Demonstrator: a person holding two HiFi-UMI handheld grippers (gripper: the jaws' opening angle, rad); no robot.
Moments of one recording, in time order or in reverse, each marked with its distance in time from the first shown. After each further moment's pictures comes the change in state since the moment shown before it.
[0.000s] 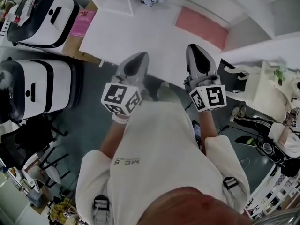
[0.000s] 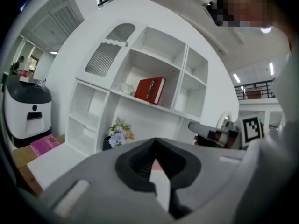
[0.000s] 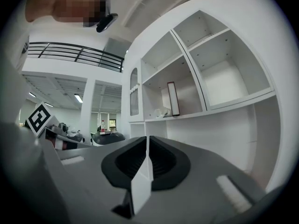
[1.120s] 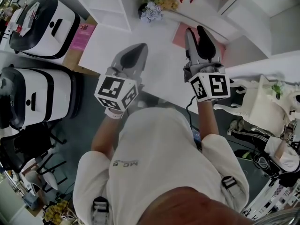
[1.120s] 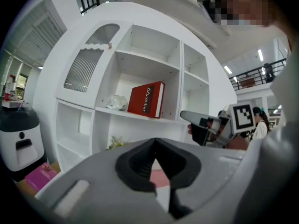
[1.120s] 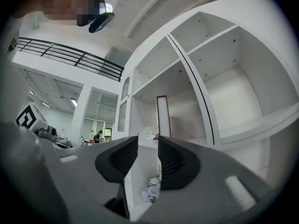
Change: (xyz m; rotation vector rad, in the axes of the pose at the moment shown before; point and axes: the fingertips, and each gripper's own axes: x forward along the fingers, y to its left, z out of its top) left arm 0.090 0.014 0.083 0.156 -0.039 -0.023; right arm 0.094 -0.076 0.084 -0.045 -0.154 -0.027
